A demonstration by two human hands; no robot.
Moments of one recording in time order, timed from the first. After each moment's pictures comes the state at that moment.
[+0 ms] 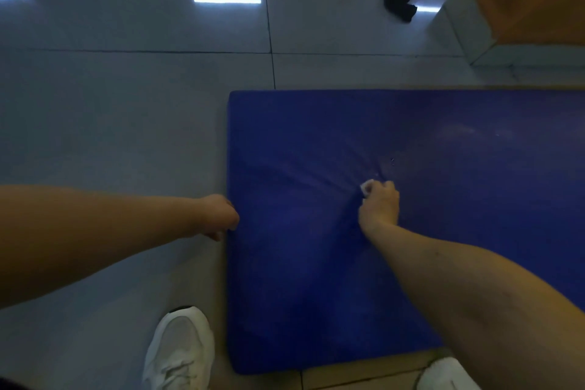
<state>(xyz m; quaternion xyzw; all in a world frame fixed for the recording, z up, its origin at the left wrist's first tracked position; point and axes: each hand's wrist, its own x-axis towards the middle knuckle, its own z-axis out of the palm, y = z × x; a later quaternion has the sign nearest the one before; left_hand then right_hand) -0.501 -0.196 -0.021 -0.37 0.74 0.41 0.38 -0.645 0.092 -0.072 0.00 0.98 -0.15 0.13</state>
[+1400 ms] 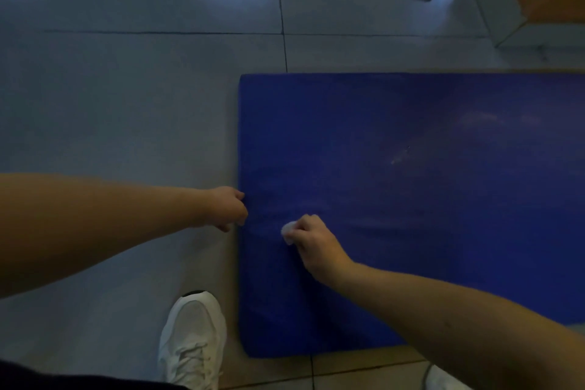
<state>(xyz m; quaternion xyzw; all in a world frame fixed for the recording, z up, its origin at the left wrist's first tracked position) -0.493 -0.199 -0.029 -0.35 0.73 0.43 0.41 -0.517 0.050 -0.100 -0.44 0.84 -0.25 0.21</state>
